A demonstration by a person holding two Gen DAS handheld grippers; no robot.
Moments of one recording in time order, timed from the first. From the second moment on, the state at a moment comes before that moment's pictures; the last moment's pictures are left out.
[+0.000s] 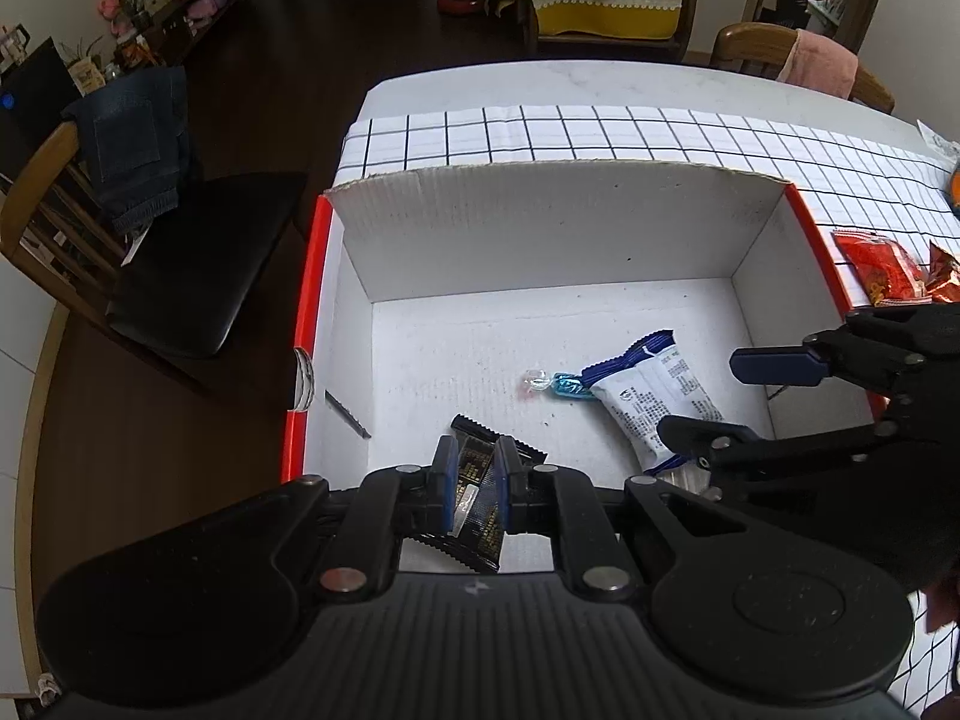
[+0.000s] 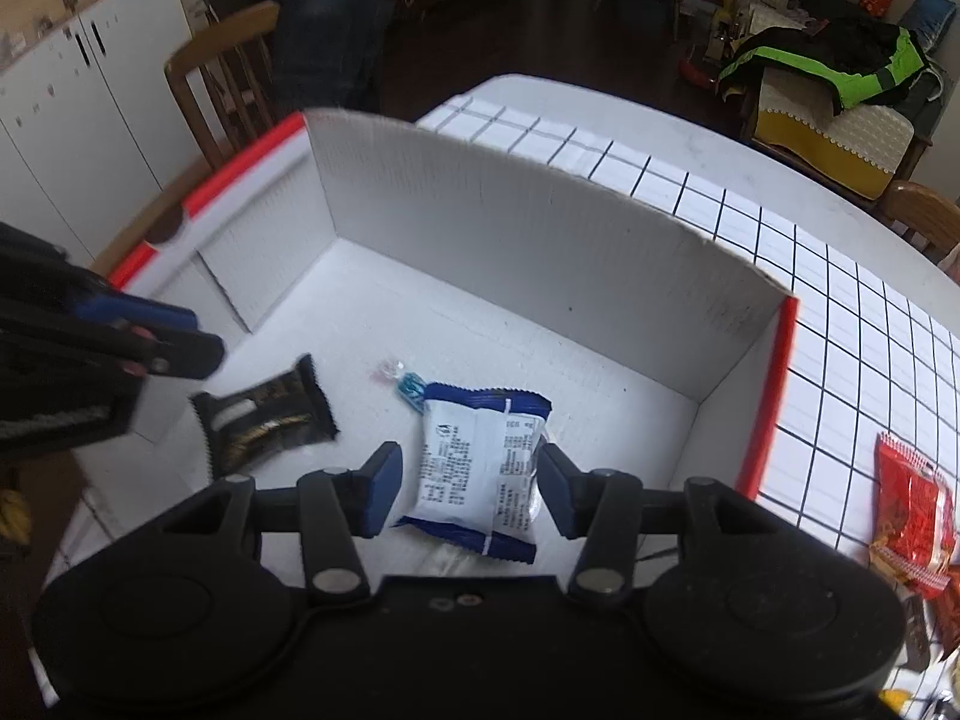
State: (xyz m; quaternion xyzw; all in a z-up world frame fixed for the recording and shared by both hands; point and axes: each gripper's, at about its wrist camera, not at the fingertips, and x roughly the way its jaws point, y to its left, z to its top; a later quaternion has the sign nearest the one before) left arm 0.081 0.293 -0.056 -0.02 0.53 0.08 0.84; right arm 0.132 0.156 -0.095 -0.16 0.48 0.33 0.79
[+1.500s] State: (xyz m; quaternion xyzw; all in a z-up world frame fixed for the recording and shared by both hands) left arm 0.068 0.081 -0.003 0.02 0.45 -0.04 0.89; right arm 0.090 -0.091 -0.023 -0.01 0.40 0.28 0.87
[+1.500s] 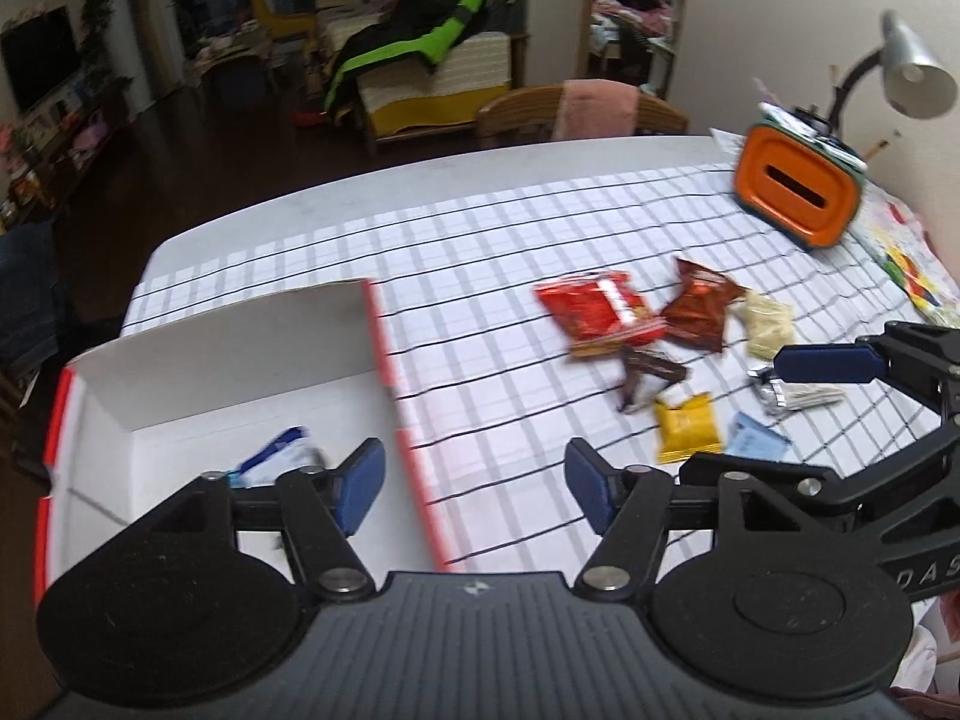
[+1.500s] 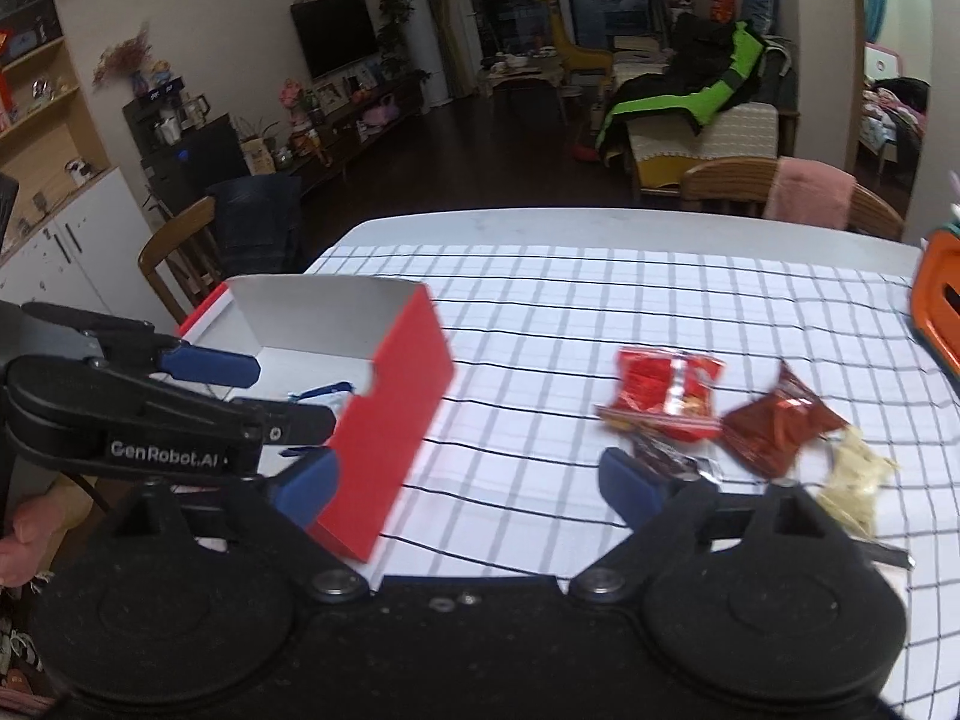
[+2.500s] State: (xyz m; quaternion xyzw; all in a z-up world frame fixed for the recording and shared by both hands) left arm 0.176 -0.050 -0.094 0.04 0.50 -0.10 0.86; right arm 0.166 -0.273 -0.125 -0.15 0.44 0.31 0.83
